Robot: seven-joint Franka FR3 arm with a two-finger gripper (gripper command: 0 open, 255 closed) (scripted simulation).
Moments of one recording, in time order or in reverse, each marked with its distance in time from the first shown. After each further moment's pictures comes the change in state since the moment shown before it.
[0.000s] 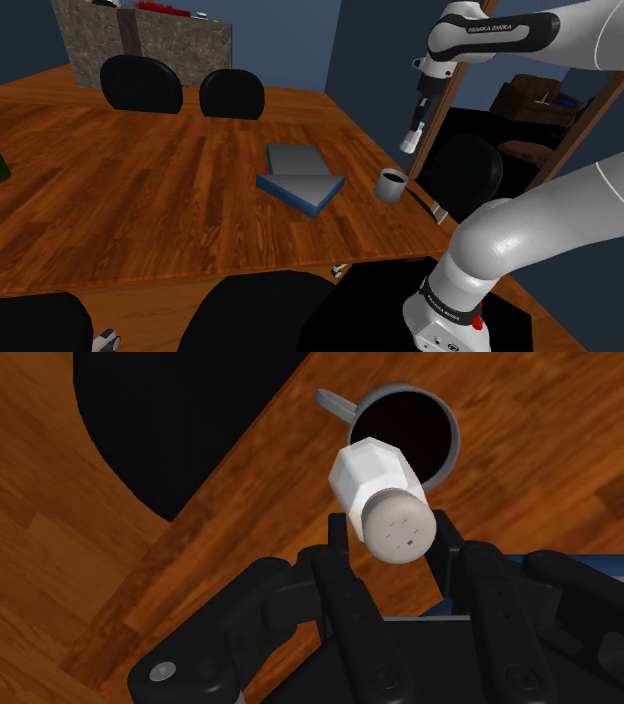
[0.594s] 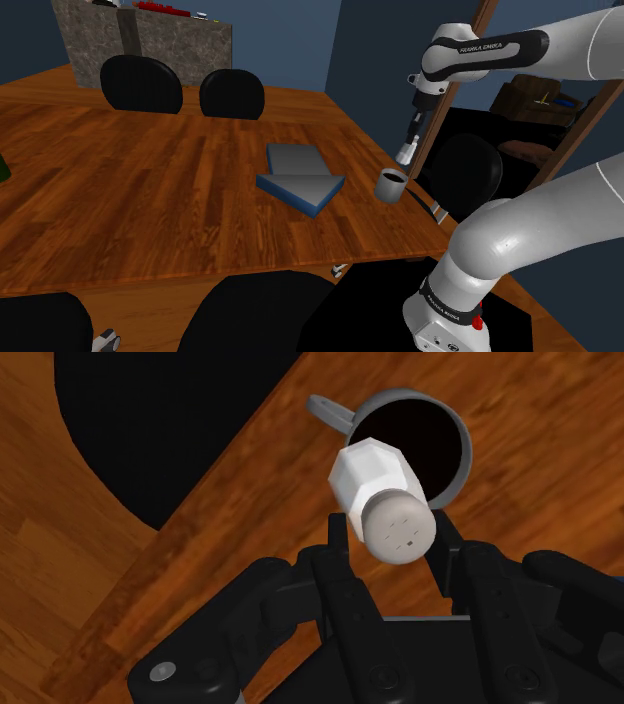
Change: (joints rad) arm -0.009 -0.002 -0.020 -0.118 -0.019 0.116 0.011
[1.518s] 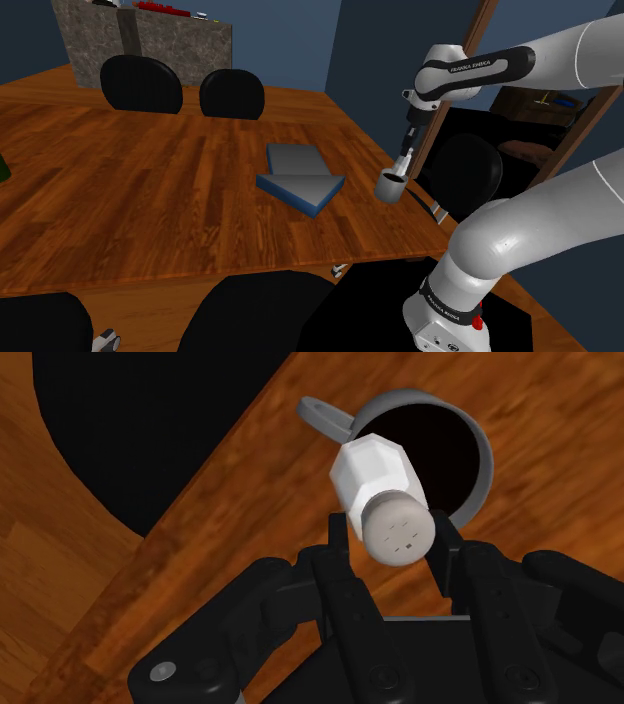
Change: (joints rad) arm -0.005 0.024 -0.027 -0.106 -0.017 0.136 0.010
